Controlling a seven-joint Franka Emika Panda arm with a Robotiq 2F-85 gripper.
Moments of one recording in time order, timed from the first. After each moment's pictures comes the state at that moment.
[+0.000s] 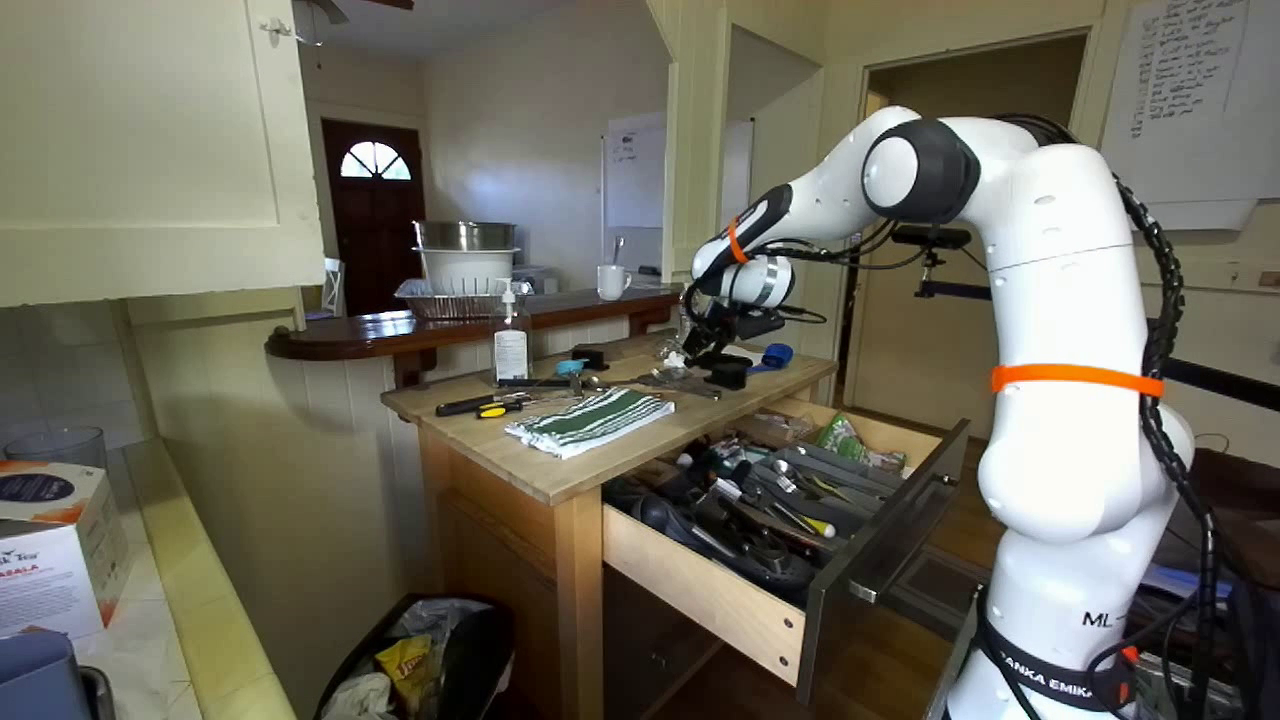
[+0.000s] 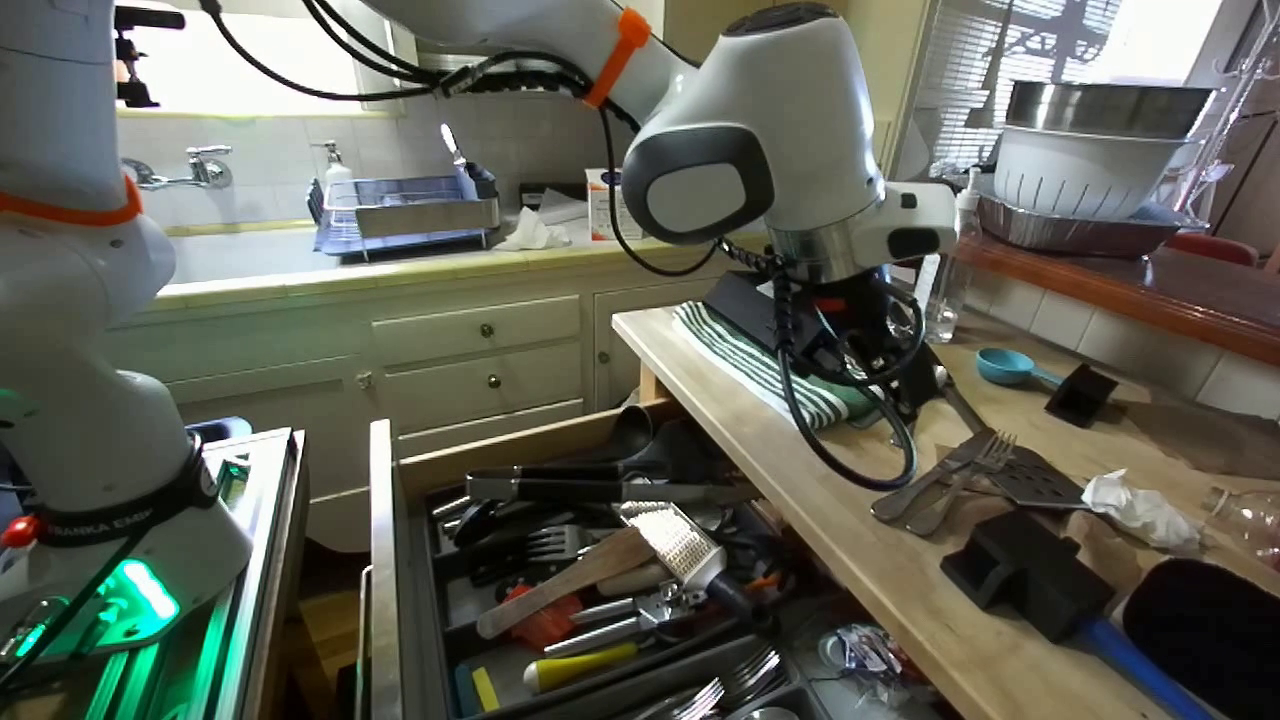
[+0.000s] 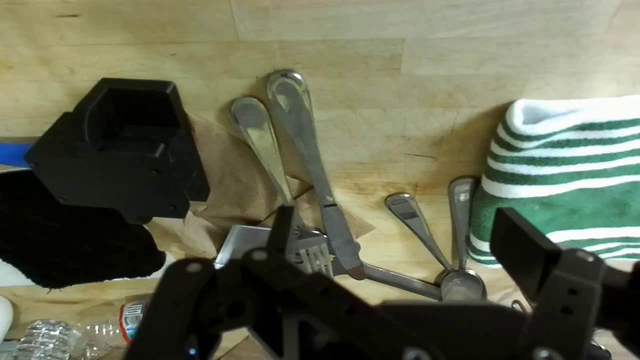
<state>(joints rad) -0.30 0.32 -0.14 -1.88 0.34 2.64 -0.65</state>
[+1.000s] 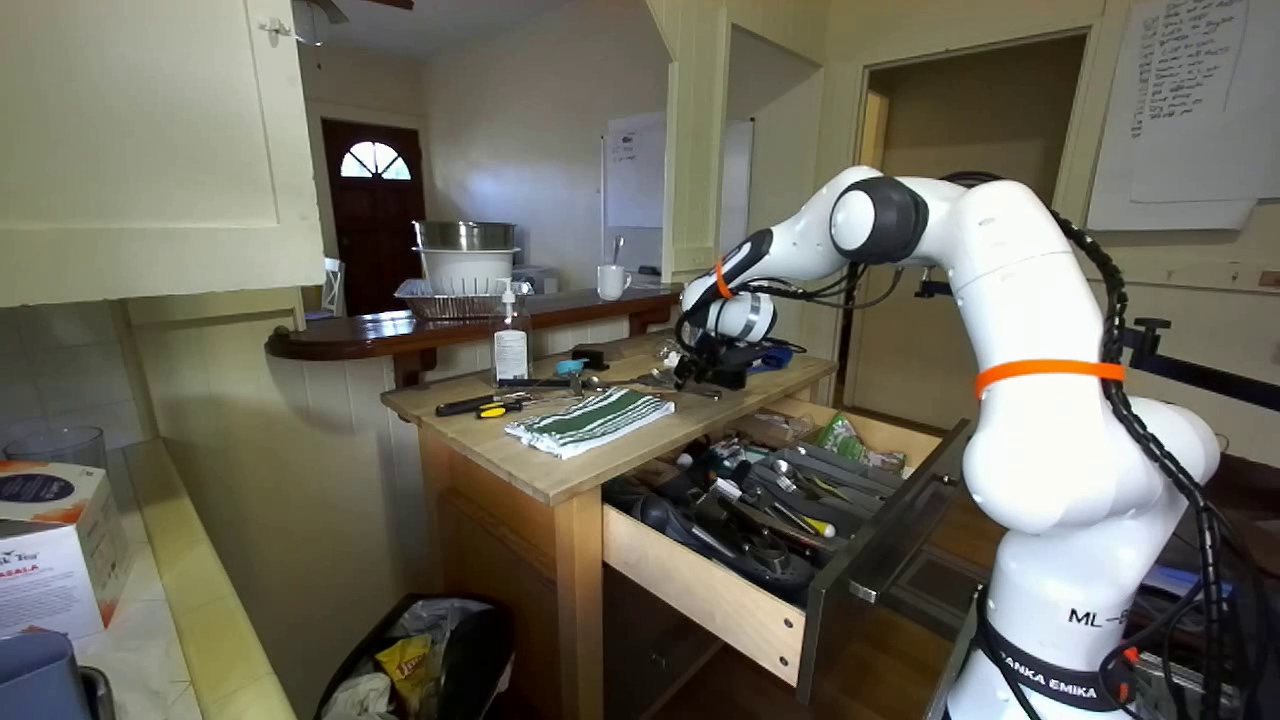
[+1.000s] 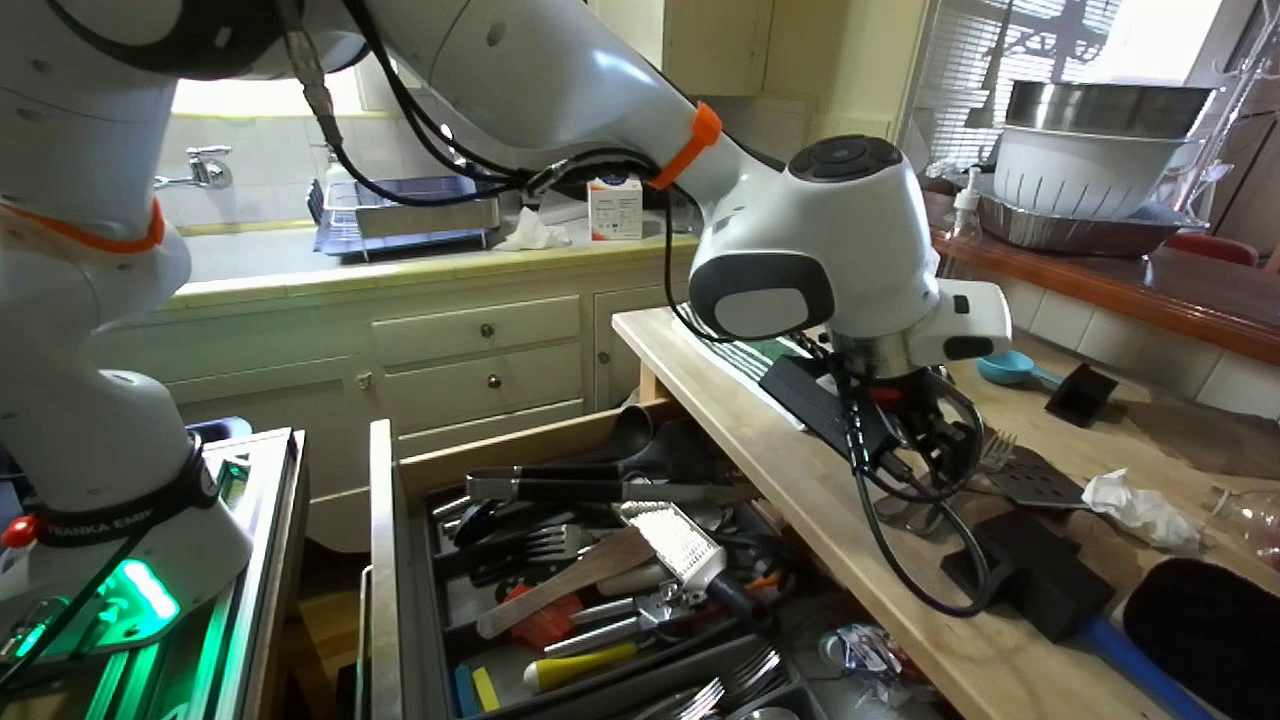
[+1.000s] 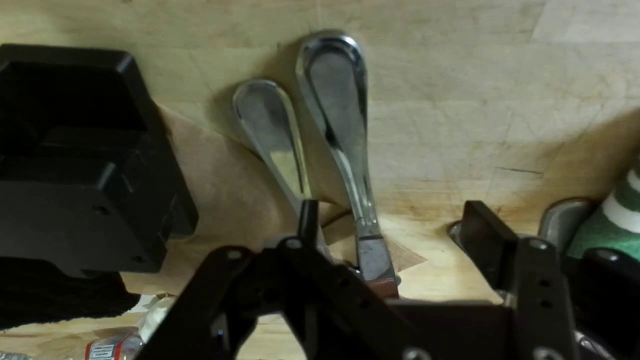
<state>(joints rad) -0.49 0.59 0.06 -1.67 0.35 2.72 -0.71</state>
